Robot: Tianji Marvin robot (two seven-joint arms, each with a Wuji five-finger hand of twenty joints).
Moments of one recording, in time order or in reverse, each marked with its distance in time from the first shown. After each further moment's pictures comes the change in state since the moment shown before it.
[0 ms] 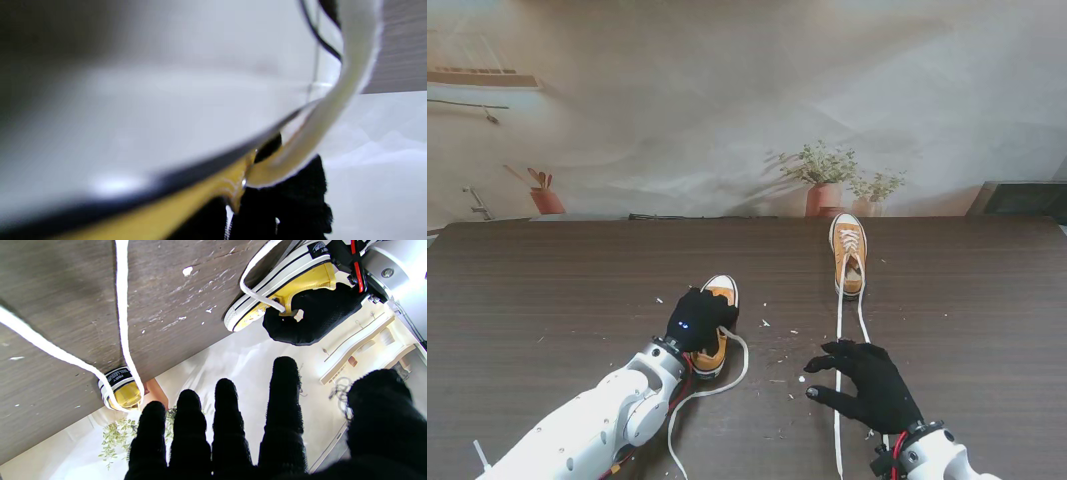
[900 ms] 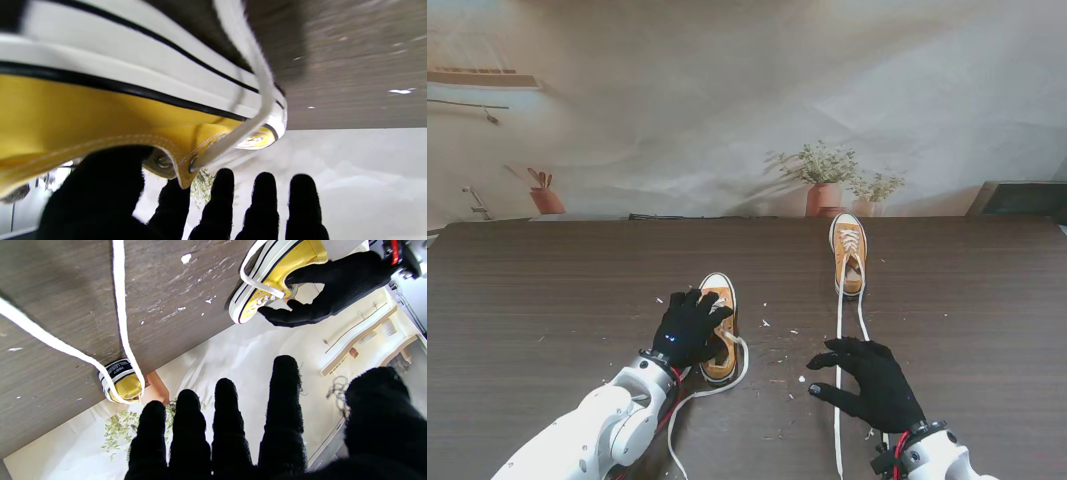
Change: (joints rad) left arm 0.196 0.031 -0.182 -0.216 0.063 0.056 -0.245; right arm -0.004 -0.004 0.001 0.001 0.001 -0.002 -0.039; left_hand -0.336 0.408 -0.760 0.381 -0.459 0.198 -0.829 -0.414 -0.572 0.118 -0.416 -0.379 -0.592 0.004 -0.625 -0.255 -0.575 0.009 -0.825 0.046; right_hand 0.021 -0.006 -0.009 0.000 0.013 -0.001 0.000 0.001 0.002 0.000 0.000 0.000 0.001 0.009 0.000 0.000 0.000 0.000 0.018 -0.019
